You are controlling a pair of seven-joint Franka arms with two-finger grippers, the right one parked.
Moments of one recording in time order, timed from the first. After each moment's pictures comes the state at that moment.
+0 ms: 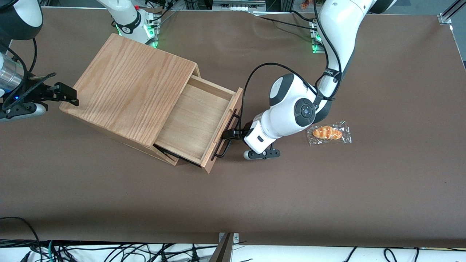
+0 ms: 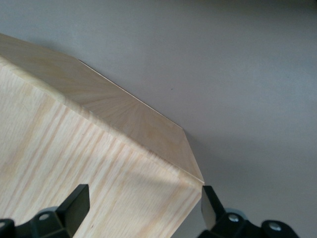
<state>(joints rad) -0.50 0.72 -0.07 -1.28 -0.53 2.18 -0.44</state>
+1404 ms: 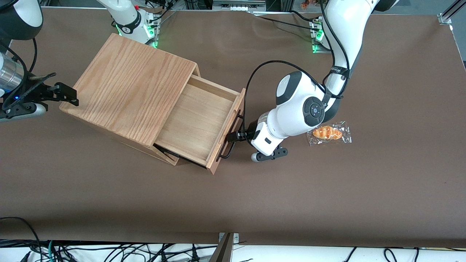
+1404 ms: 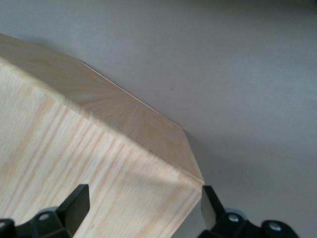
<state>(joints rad) -0.48 0.70 -0.07 -1.25 -0.53 2.13 -0.58</state>
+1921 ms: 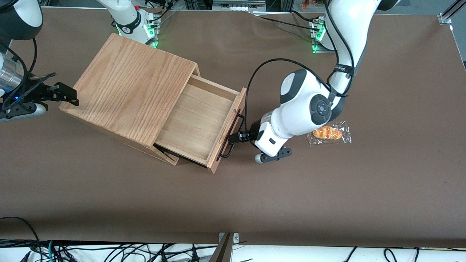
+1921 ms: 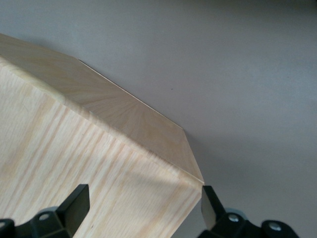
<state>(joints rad) -0.44 0.68 -0.08 -1.22 -0.53 2.08 -0.60</state>
